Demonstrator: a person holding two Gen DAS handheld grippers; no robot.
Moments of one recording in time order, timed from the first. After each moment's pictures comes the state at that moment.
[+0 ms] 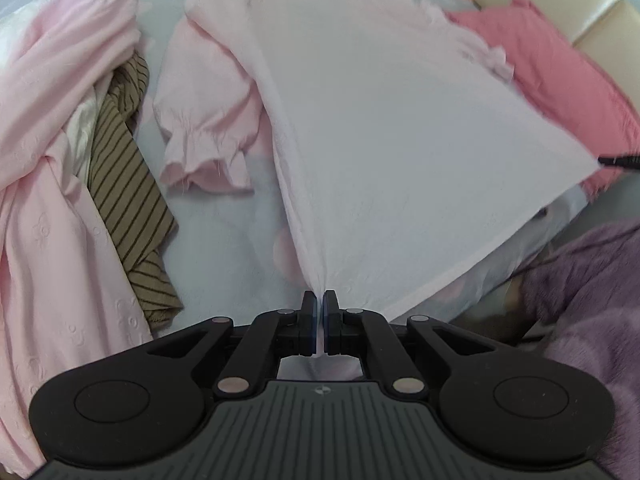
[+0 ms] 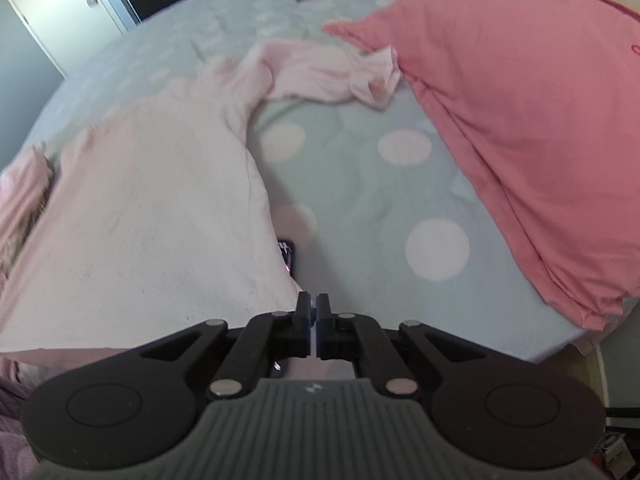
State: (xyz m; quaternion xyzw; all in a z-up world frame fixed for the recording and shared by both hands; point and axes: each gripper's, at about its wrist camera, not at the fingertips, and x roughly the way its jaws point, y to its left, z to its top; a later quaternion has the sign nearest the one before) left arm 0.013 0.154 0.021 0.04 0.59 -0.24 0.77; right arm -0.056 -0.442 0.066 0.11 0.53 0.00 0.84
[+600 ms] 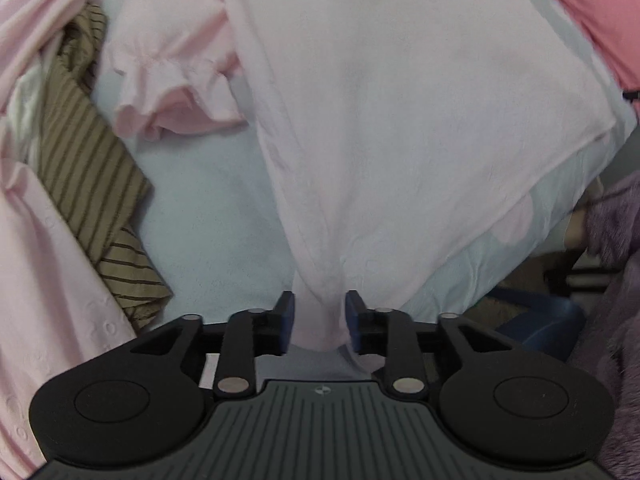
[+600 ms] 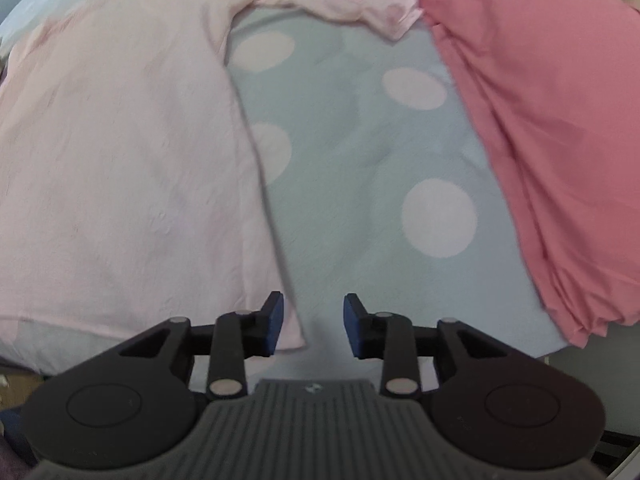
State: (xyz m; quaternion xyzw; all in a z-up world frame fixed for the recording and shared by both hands) left arm 0.031 0.127 -0.031 0.10 0.64 -0.22 0.73; right arm -0.024 -0.417 0.011 0.00 0.59 -0.02 0.81
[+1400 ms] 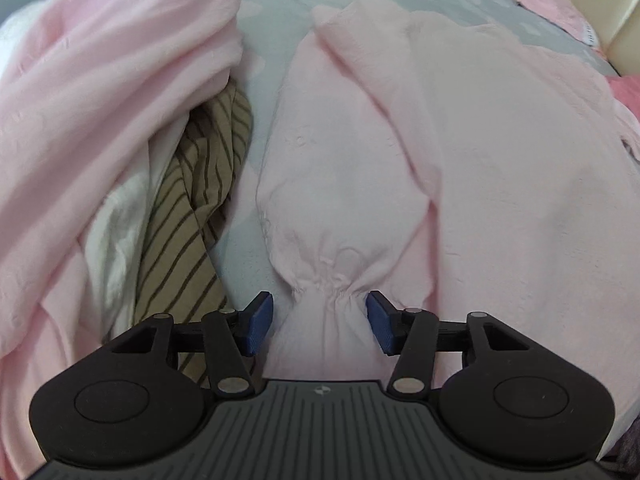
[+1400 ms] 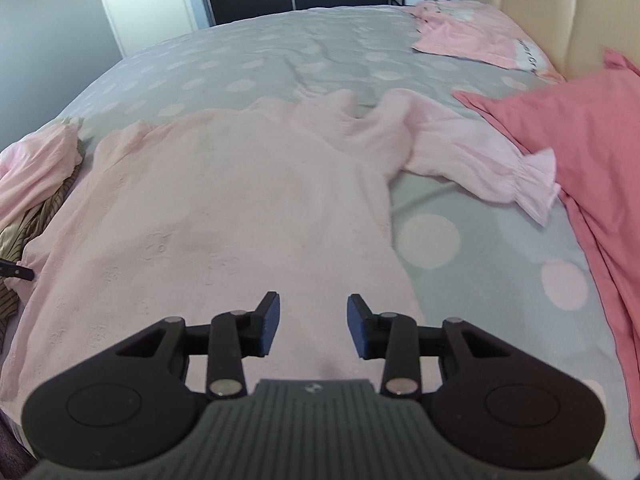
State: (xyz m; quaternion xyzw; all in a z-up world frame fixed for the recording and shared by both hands) left arm 0.194 0.157 -0.061 -0.01 0.58 -0.08 0.81; right arm 0.063 -0.288 0.027 0.02 0.44 0.08 0.90
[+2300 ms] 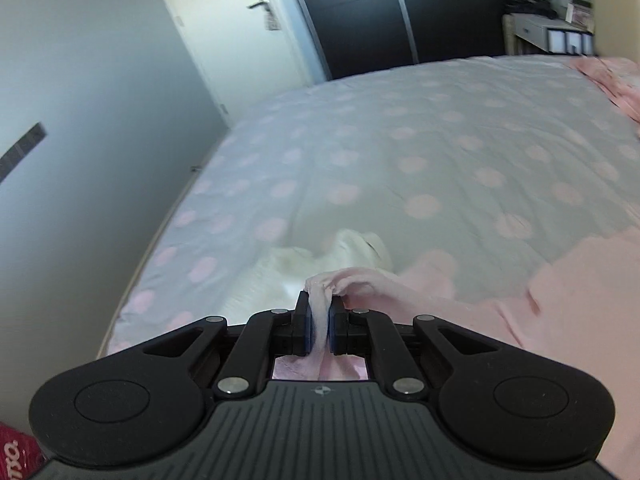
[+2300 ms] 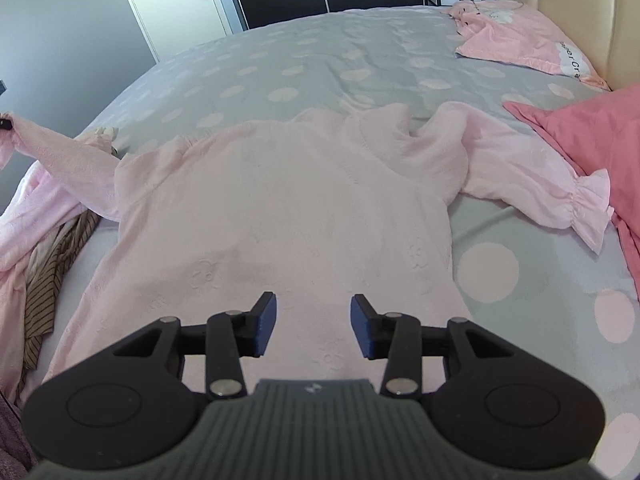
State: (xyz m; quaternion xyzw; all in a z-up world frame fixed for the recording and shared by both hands) left arm 0.308 0.216 0.169 0.11 0.39 0.14 0.90; right arm 0.090 -0.267 0.034 0.05 0.43 0.13 0.89
